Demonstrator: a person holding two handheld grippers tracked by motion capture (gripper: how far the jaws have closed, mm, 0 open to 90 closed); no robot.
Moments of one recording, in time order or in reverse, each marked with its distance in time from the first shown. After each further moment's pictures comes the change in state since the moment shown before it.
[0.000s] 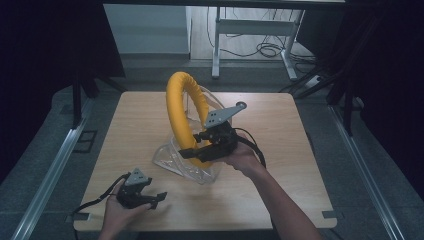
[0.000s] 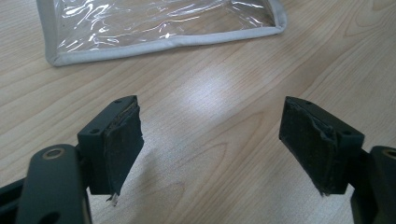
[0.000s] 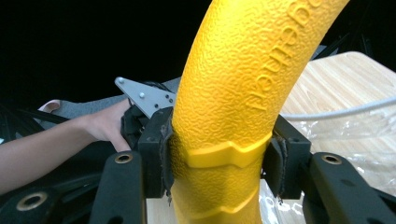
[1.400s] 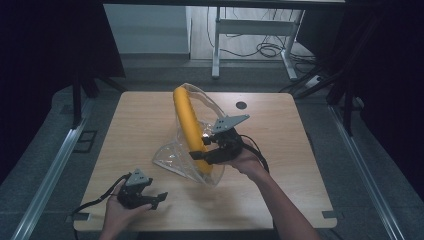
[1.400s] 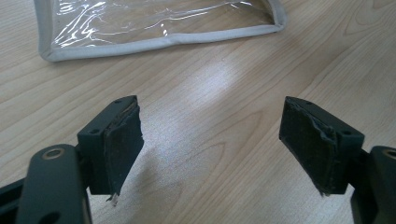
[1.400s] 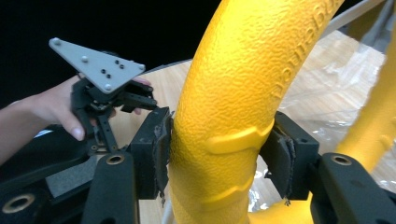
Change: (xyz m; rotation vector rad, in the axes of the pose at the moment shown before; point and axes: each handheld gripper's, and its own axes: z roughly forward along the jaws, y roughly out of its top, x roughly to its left) left arm -0.001 -0.001 0.002 0.005 -0.001 0.002; right arm -0.023 -0.042 0.004 0.017 -0.102 0.044
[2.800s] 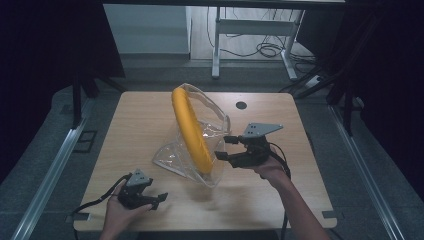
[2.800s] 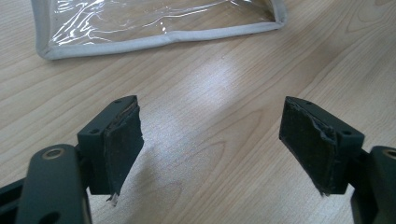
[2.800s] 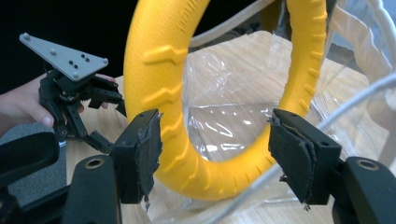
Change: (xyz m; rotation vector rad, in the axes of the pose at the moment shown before) left arm -0.001 -0.001 0.002 0.007 0.002 0.000; right arm -0.008 -0.042 -0.055 -0.084 -0.155 0.044
